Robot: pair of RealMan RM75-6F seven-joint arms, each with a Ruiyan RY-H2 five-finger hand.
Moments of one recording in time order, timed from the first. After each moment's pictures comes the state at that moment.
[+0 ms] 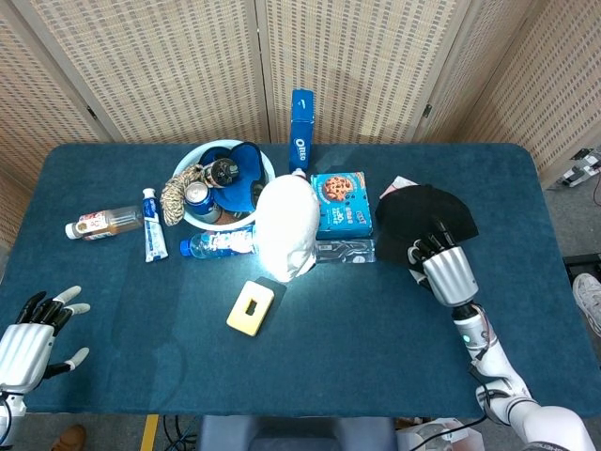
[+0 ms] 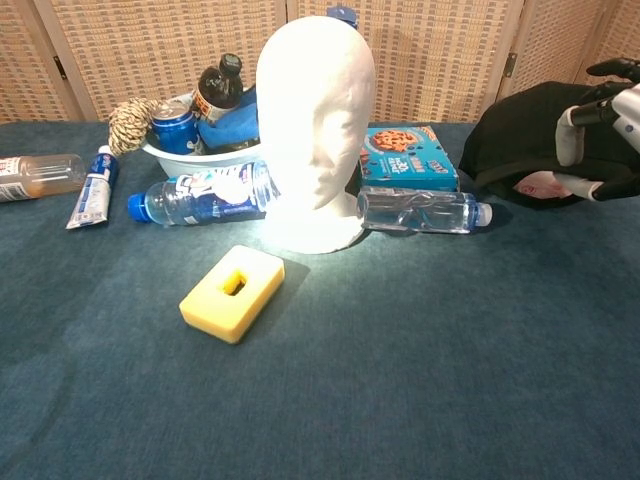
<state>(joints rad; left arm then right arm) -0.10 -1.09 0.00 -1.64 1.56 1.48 0.05 0.50 -1.87 0.09 -0.45 -1.62 1.60 0.24</state>
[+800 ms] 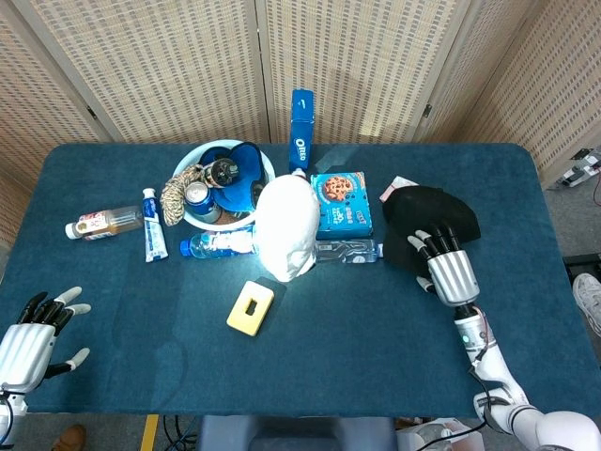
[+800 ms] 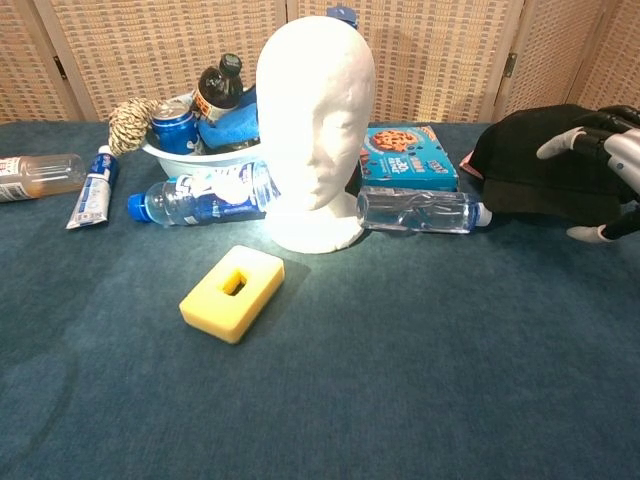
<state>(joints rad) -0.10 -1.09 0.00 -1.64 1.56 1.47 0.05 0.46 -1.81 0.09 -0.63 -1.53 1.41 0.11</state>
